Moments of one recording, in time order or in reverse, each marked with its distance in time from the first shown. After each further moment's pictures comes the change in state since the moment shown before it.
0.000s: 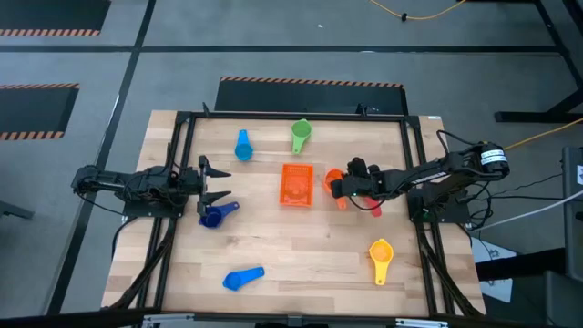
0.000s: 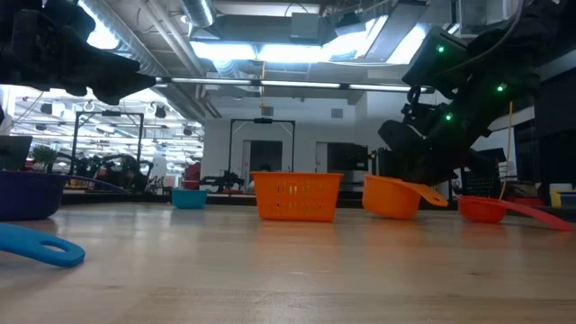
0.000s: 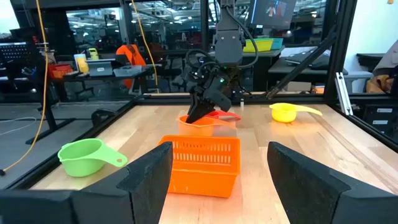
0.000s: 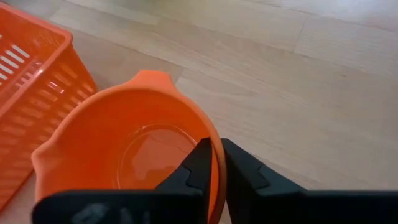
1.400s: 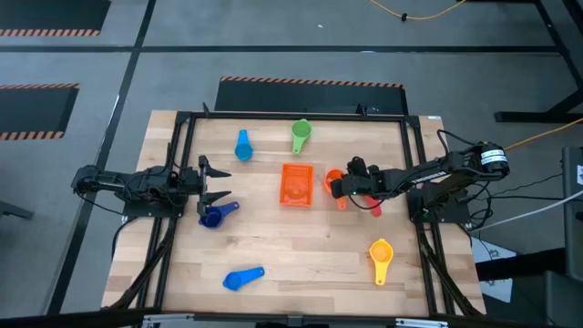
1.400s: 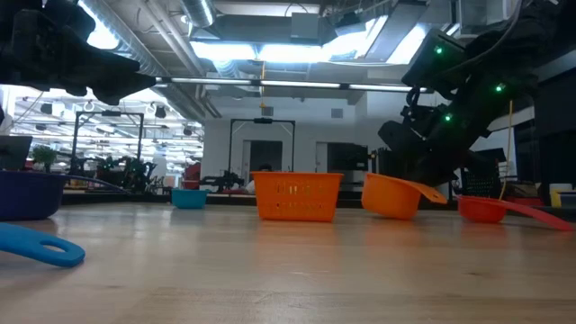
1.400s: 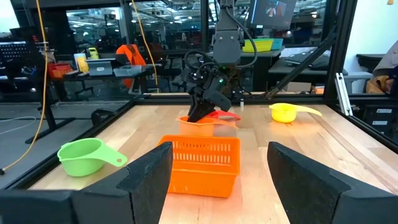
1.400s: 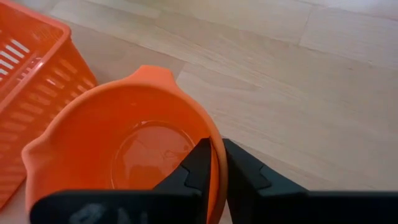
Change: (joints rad) left arm 0.000 0.000 0.000 0.000 0.000 -0.004; right arm -0.013 0.000 0.000 -0.002 -0.037 0.000
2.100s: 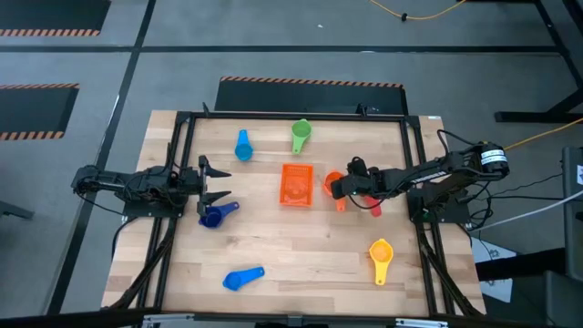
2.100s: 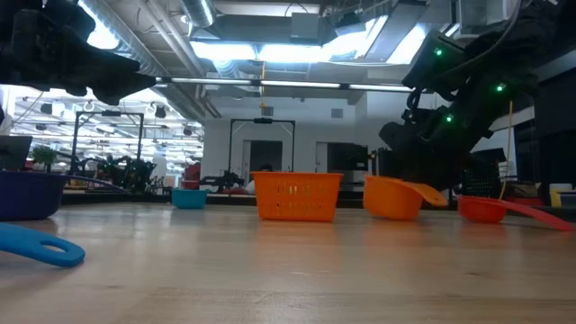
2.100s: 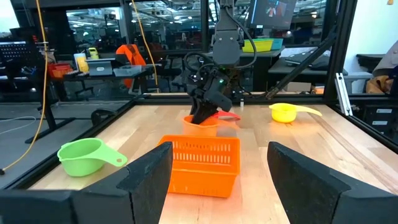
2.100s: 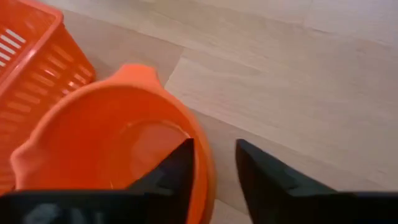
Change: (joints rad) left arm 0.000 0.000 0.000 0.000 0.000 0.000; right arm -0.004 -0.001 0.000 -0.019 -0.041 0.034
